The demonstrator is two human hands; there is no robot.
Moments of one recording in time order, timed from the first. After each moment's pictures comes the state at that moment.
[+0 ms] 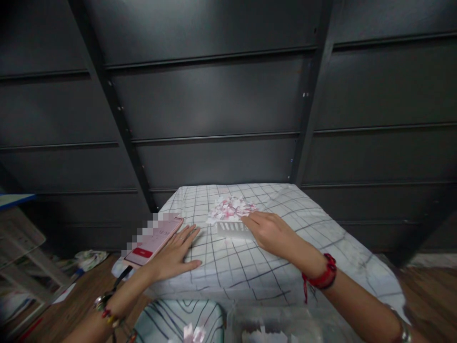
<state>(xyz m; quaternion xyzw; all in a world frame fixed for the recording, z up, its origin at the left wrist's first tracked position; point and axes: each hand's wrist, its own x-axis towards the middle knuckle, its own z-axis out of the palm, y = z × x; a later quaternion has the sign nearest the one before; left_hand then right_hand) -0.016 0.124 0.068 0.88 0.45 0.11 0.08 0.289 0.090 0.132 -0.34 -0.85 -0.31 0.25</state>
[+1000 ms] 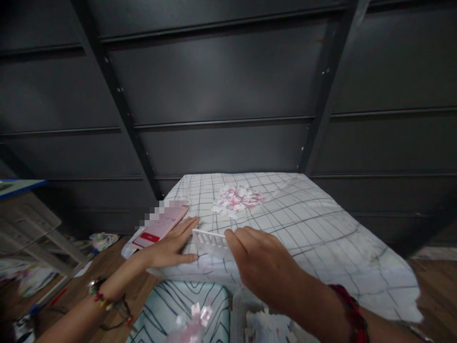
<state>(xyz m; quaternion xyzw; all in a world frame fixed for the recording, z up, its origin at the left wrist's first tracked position) -0.035 0.119 0.079 0.89 0.42 0.00 0.14 0.229 0.021 0.147 -0.39 -0.85 -0.29 0.21</state>
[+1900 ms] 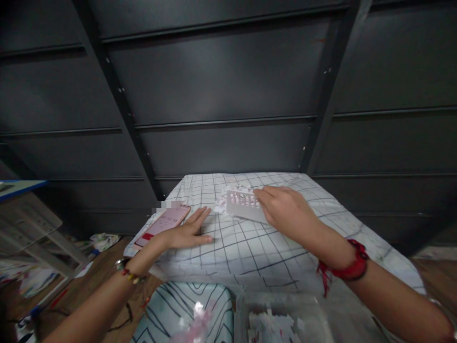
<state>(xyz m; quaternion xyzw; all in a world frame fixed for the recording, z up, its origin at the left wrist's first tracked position) -0.003 0.144 0.099 0.87 0.44 -0.01 0.22 0.277 0.089 0.160 -0.43 -0.81 -0.32 0.24</state>
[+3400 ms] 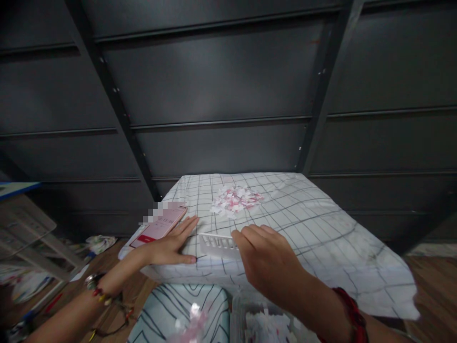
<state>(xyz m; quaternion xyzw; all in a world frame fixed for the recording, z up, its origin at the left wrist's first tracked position) -0.035 0.128 0.085 0.89 0.42 -0.03 0.18 0.233 0.026 0.140 -0.41 -0.83 -0.27 0.27</state>
